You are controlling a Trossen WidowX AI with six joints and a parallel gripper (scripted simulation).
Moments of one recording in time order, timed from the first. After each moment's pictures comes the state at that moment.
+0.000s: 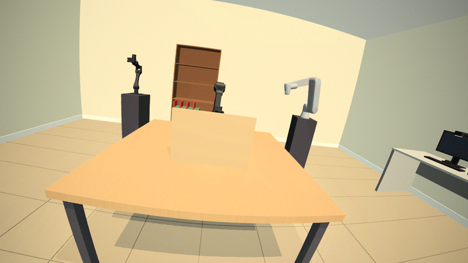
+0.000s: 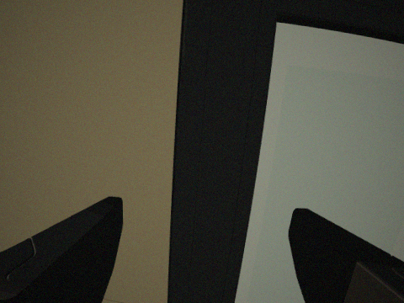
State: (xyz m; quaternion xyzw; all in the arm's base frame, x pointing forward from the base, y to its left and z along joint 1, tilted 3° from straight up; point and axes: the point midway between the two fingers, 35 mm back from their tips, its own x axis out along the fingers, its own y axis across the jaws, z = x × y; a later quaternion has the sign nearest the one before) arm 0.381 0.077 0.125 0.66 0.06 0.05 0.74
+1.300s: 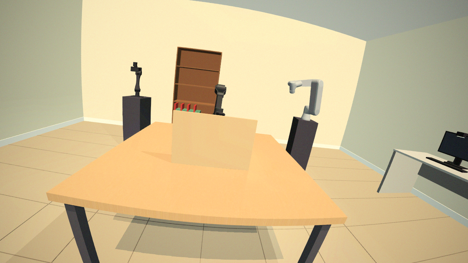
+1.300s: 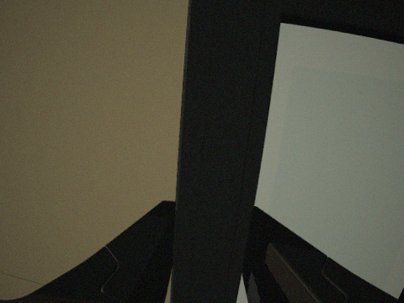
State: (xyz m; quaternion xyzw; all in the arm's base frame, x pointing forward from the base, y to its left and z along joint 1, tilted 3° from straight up) arm 0.381 0.077 0.126 0.66 0.06 0.05 0.74
